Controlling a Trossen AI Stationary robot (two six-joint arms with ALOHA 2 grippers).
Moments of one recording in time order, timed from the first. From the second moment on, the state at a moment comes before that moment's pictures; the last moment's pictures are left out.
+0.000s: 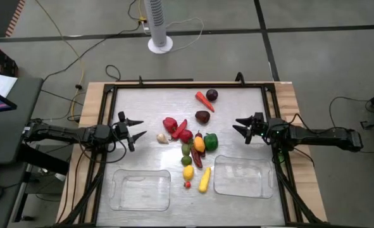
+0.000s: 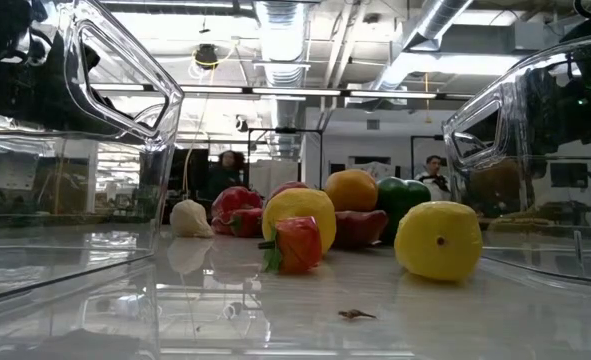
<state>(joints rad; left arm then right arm) -0.08 0.27 0.01 0.09 -0.47 0.09 -0.15 0.28 0.01 0.06 0.26 0.46</state>
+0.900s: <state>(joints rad) -0.08 0.27 0.01 0.19 -0.51 -0.19 -0.15 0.28 0.01 0.09 0.27 0.46</state>
